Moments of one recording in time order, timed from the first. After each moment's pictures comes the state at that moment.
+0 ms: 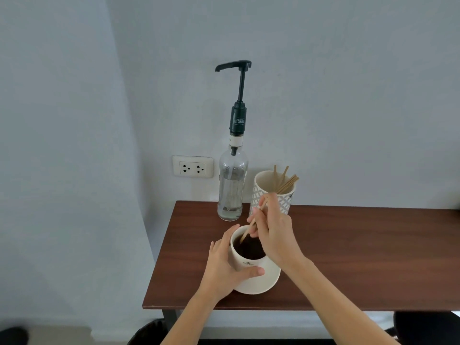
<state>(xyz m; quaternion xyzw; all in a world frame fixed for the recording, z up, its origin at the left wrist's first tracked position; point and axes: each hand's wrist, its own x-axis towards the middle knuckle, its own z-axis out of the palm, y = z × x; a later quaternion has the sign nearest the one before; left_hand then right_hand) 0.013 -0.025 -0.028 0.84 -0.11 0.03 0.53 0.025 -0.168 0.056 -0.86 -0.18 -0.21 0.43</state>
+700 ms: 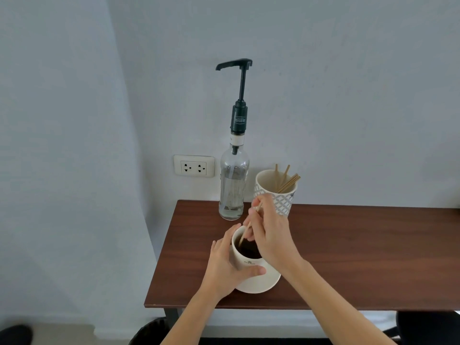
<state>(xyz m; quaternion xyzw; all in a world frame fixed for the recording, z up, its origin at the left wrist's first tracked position) 0.011 -0.025 -0.024 0.84 -0.11 0.03 0.53 0.017 -0.160 0.059 -0.86 -0.20 -0.20 0.43</state>
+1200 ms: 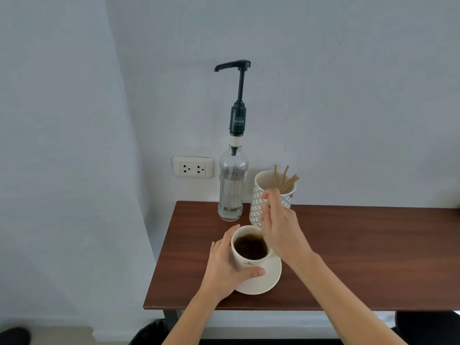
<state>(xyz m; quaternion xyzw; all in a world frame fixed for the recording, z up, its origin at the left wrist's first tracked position) 0.009 -0.025 -0.024 0.84 -0.11 0.04 0.53 0.035 -0.180 0.059 -0.89 -0.17 -0.23 0.34</state>
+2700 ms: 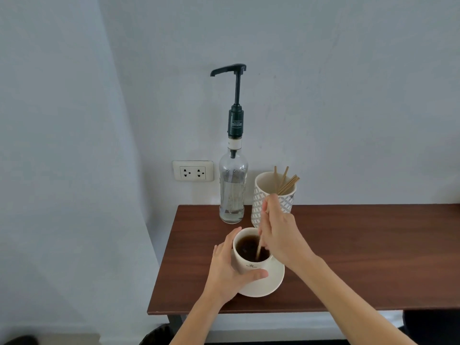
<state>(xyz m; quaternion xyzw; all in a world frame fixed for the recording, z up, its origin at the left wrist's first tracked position) 0.007 -0.027 -0.020 0.85 -0.11 0.05 0.51 0.025 -0.175 0.062 -0.90 -0.16 -0.17 0.37</state>
